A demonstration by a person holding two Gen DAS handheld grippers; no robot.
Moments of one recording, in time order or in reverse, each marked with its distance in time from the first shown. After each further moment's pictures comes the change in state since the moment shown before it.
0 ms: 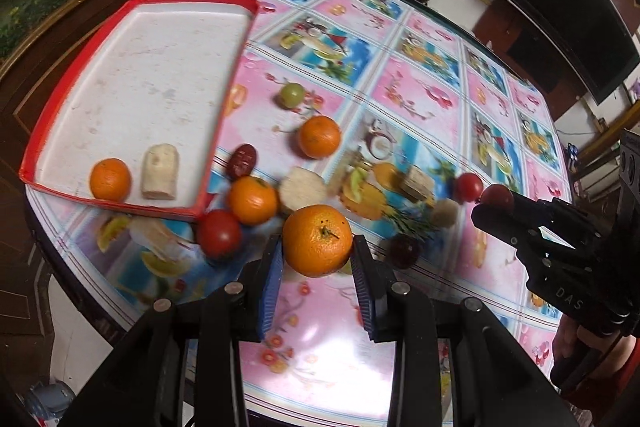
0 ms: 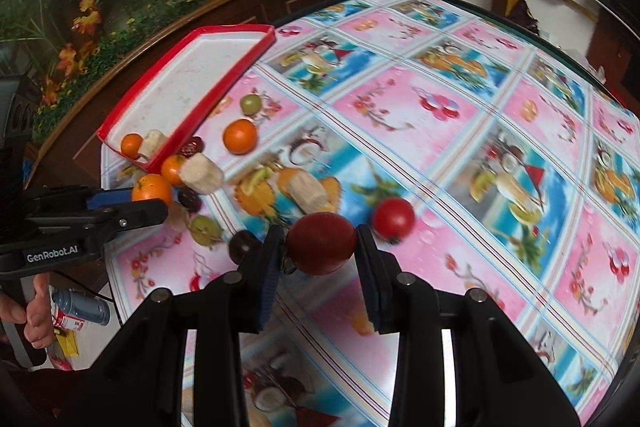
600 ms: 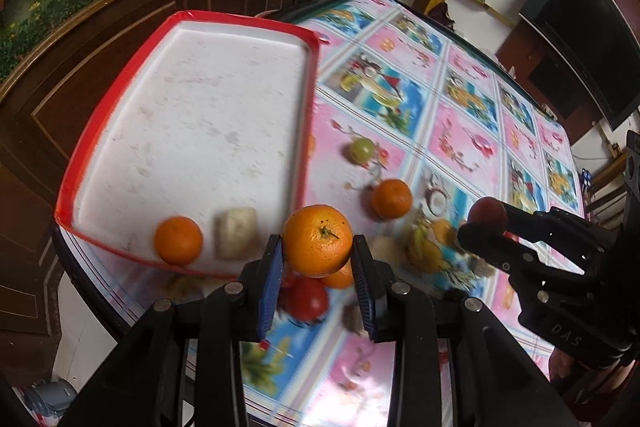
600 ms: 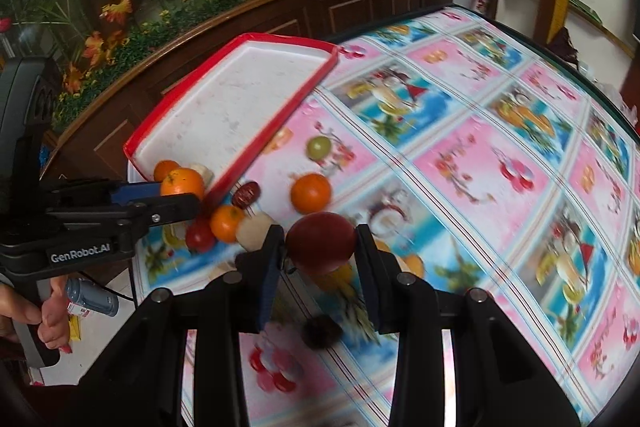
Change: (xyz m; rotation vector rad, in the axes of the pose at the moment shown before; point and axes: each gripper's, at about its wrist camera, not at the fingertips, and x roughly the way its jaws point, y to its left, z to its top) left arm -0.008 0.054 0.039 -0.055 -0.046 0.046; right arm 0.031 0.057 0.055 -0.094 -0.010 0.084
